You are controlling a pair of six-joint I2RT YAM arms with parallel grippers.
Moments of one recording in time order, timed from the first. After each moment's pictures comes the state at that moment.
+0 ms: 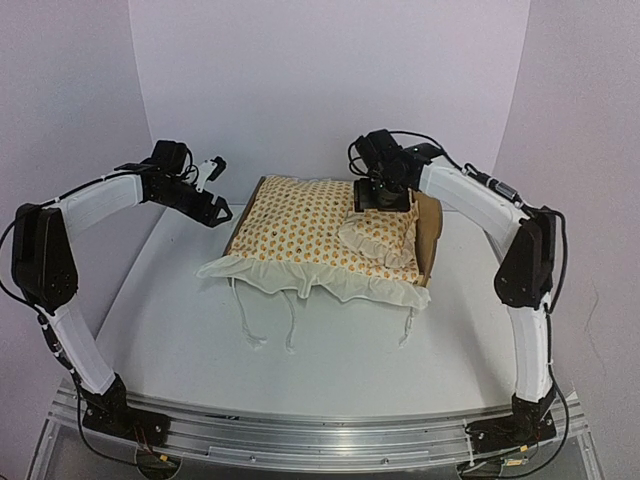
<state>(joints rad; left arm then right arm) -0.27 1.73 1.51 -0.55 0.26 0.24 0.65 2.16 2.22 -0.96 0.41 0.47</state>
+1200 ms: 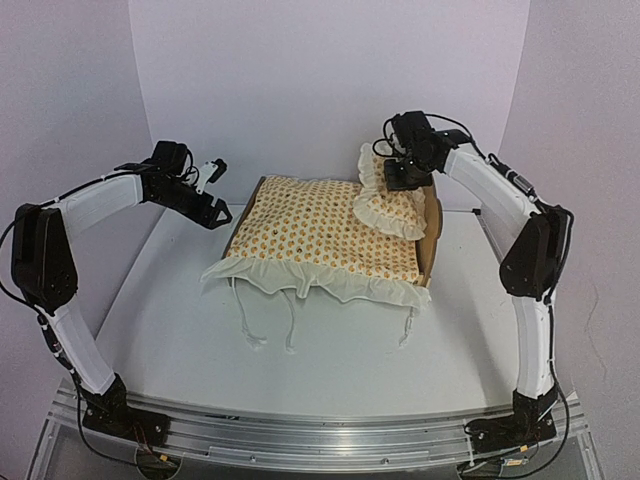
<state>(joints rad) -0.27 1.73 1.51 -0.58 0.26 0.26 0.48 2.19 2.33 -0.96 0.28 0.21</state>
